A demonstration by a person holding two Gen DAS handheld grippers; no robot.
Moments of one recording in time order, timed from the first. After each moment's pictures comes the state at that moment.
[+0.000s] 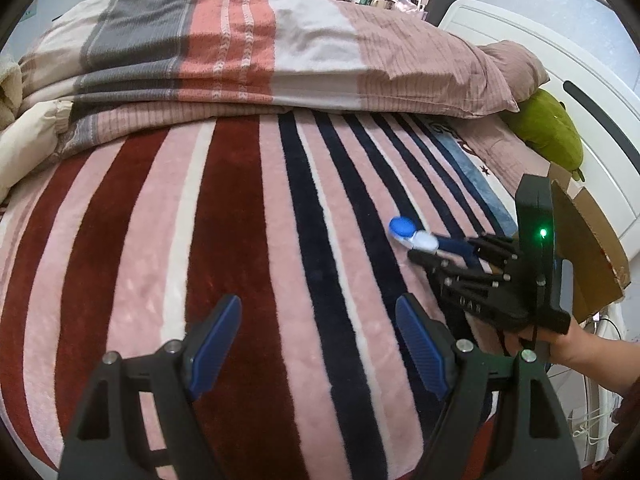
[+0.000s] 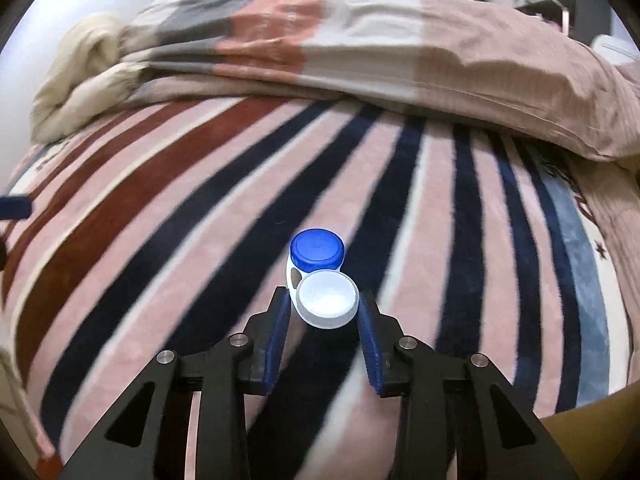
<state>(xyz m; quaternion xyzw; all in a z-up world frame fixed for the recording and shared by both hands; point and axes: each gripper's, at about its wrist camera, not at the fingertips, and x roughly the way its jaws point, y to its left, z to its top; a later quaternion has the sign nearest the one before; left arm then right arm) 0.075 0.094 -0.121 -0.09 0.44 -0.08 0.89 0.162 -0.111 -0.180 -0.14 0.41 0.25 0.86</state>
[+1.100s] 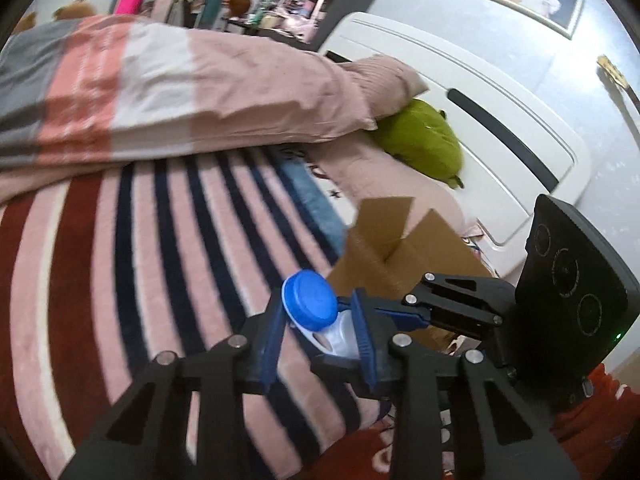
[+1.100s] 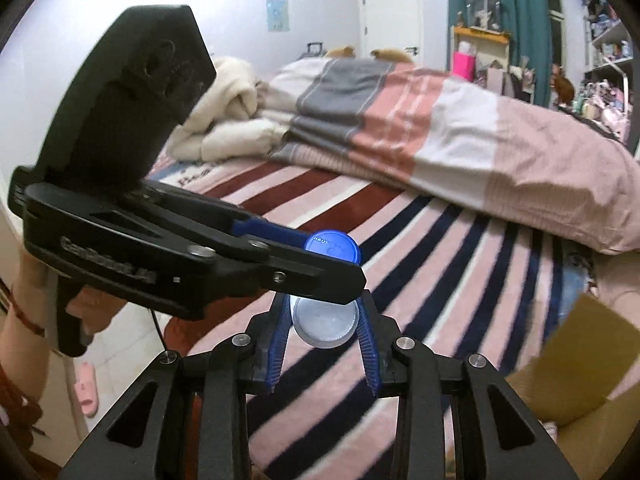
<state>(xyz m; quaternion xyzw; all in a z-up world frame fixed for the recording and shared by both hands) 0.078 -0.027 -0.024 -0.13 0.39 -0.28 0.87 0.048 -0.144 -0.040 -0.13 0.32 0.41 0.85</state>
